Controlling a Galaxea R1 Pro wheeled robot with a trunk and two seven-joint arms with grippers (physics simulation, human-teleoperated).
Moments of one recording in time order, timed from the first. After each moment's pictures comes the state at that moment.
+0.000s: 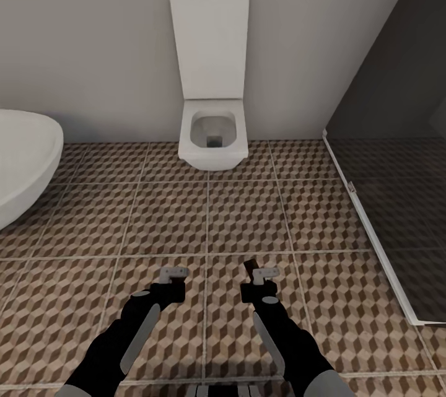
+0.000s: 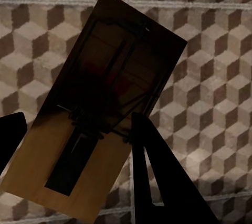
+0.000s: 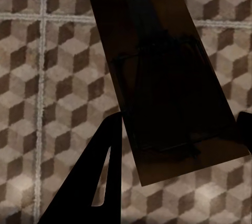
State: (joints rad) left arm -0.43 0.01 -0.28 -1.16 0.36 0.60 0.19; right arm -0.50 0.15 0.33 -0.89 -0.16 0.37 -0.31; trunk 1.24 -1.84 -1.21
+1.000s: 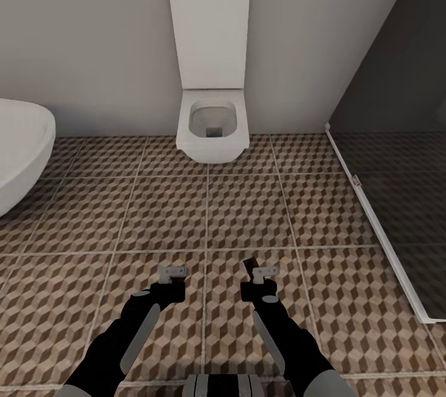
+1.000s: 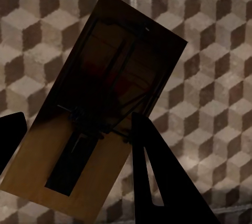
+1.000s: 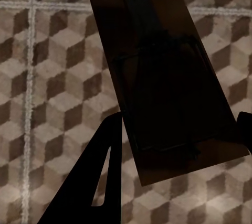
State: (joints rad) left arm -0.43 0.01 -0.28 -1.16 0.36 0.60 0.19; right arm -0.50 0.15 0.33 -0.90 -0.16 0.37 -0.32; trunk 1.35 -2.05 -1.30
